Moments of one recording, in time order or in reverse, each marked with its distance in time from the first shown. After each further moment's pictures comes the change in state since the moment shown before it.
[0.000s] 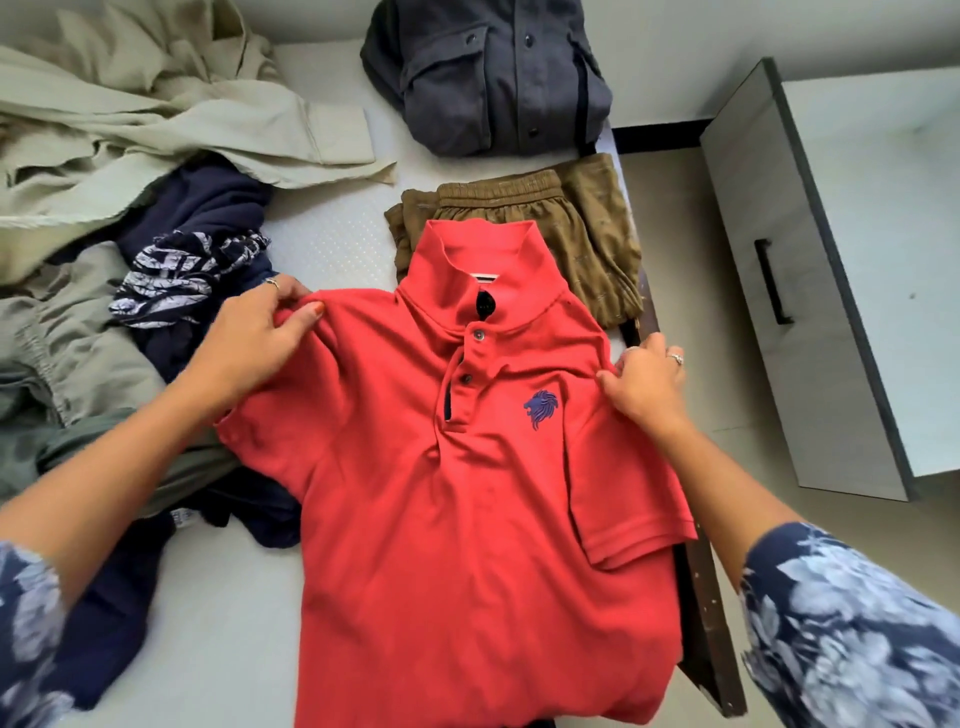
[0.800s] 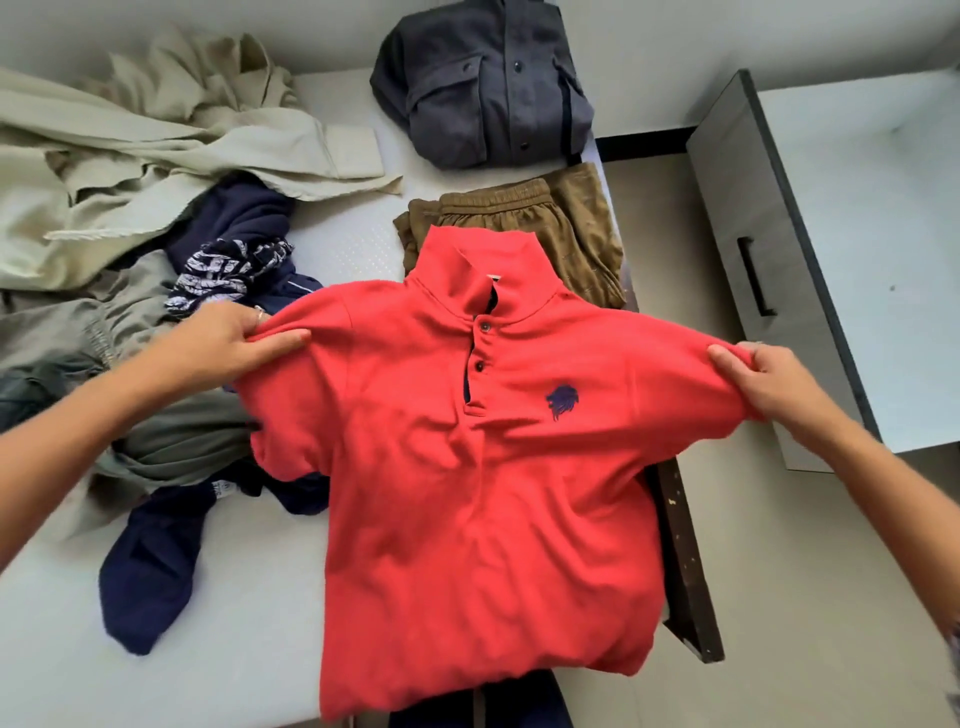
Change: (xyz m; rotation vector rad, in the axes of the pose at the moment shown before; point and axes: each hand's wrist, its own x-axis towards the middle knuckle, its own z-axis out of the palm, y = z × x) left_hand -0.033 -0.003 -0.068 0.036 -0.325 -0.067; right_hand -0.048 0.107 -0.097 0.564 -0.085 -0.048
